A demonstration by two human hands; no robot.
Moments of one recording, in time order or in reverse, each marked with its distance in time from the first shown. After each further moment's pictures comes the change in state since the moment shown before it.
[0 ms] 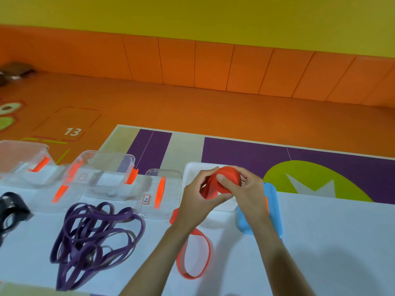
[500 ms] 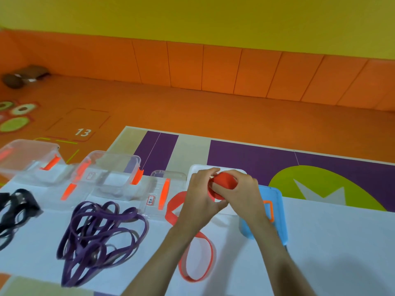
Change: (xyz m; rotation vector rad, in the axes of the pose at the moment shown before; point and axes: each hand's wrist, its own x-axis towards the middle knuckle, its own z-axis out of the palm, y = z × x) left_hand 0.007 -0.008 0.006 0.416 0.105 0.192; right_hand 0.004 -0.014 0.010 -0.461 -0.081 -0.130
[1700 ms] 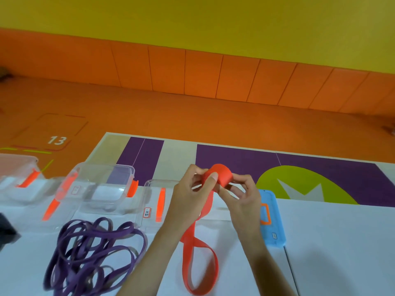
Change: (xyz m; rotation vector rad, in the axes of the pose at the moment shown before) left_hand 0.028 0.005 -0.076 -0.408 -0.048 -0.258; right_hand -0.020 -0.032 0.048 0.573 0.297 0.048
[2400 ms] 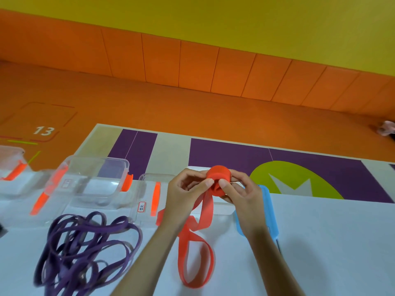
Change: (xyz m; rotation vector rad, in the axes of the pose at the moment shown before) left_hand 0.001 -0.028 -0.005 -0.399 0.020 -0.041; right_hand 0.001 -0.009 -0.009 -0.008 -0.122 0.119
